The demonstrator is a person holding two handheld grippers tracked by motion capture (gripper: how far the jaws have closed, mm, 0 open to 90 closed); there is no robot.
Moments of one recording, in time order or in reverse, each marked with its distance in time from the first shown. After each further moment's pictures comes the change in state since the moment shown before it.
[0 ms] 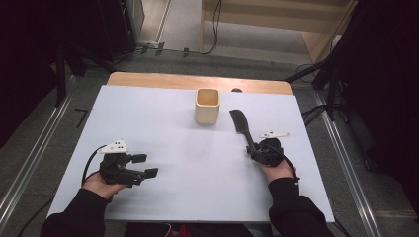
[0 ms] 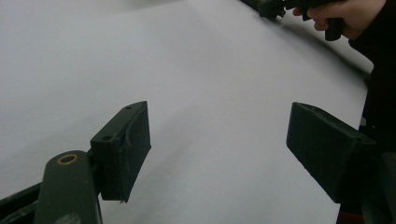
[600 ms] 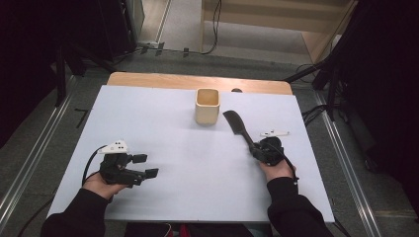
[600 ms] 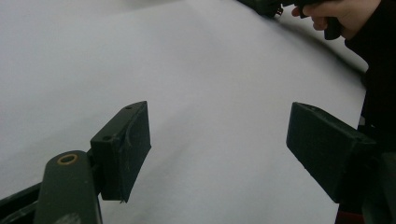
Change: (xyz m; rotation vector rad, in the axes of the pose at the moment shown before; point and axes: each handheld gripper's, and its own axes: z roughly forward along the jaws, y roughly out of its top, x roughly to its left) left arm -0.001 0.000 0.000 0.001 -0.003 0.004; right arm -0.001 0.002 0.000 0.013 -0.027 0.046
